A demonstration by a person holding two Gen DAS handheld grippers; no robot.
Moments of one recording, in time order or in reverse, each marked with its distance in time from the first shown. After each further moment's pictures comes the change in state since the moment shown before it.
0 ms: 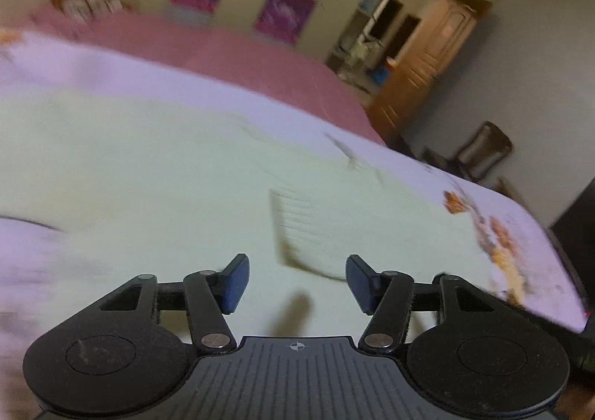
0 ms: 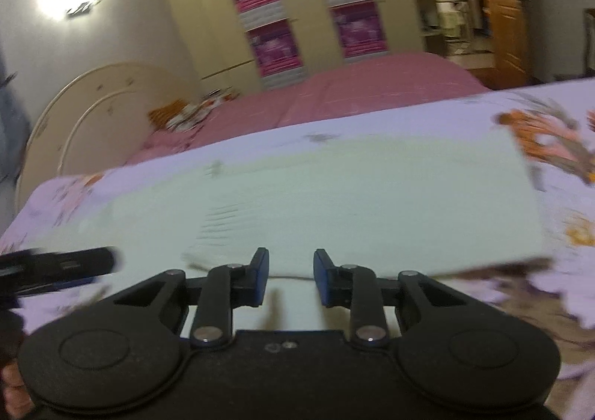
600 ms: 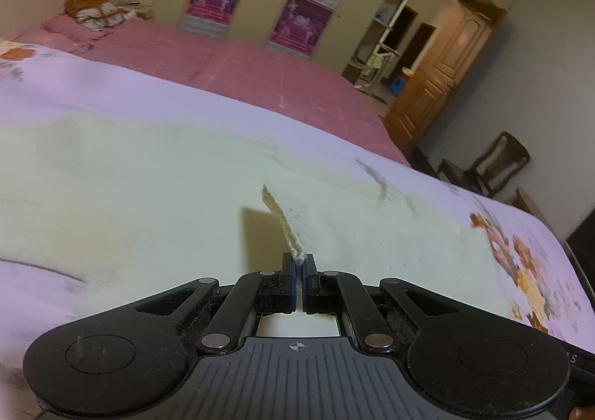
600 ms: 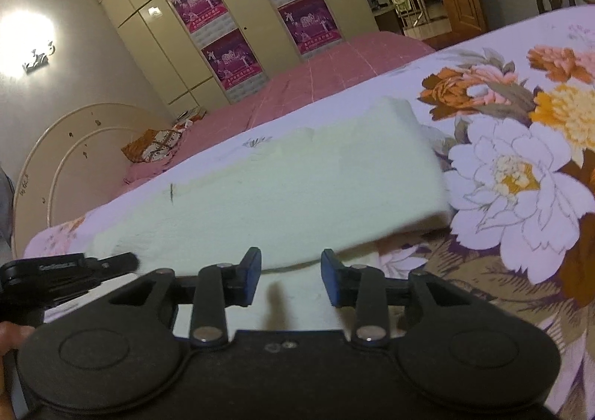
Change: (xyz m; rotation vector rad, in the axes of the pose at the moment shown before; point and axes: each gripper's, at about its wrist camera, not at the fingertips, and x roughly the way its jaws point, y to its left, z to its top) left arm 0.016 0.016 0.019 0.002 -0.061 0.077; right arm 0.013 -0.037 -0.001 0.199 0.005 0.006
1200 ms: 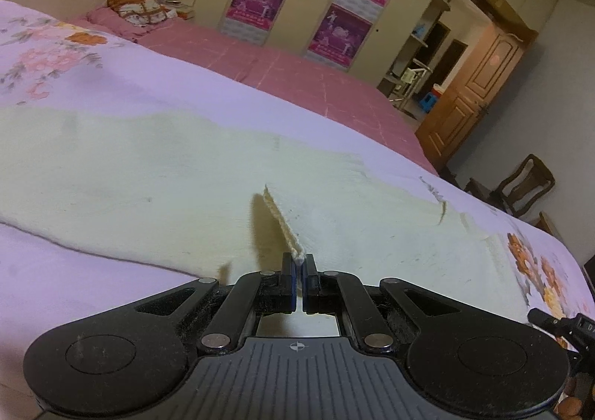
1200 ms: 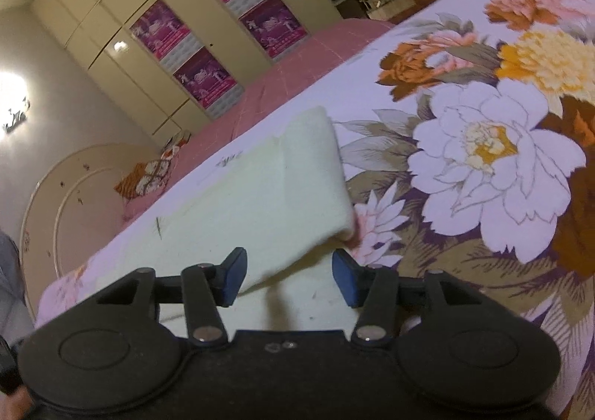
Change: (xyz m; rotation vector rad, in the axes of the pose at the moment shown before) left arm -0.012 0.064 -0.005 -0.068 -0.023 0.073; right arm 0.008 -0.033 0.008 0.211 -0.021 0.003
